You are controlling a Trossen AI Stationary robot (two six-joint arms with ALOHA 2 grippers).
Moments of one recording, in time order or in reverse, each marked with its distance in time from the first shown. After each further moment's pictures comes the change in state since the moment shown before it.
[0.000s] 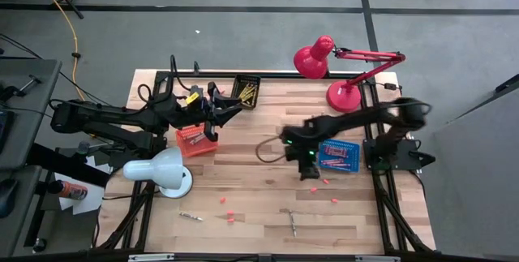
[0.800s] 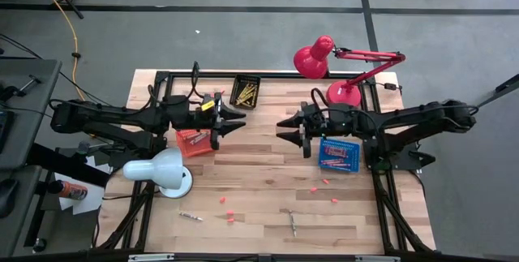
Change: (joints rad) left arm 0.003 0.000 0.000 -0.283 0.091 -0.027; right arm 0.051 -0.527 -0.248 0.973 0.616 0.315
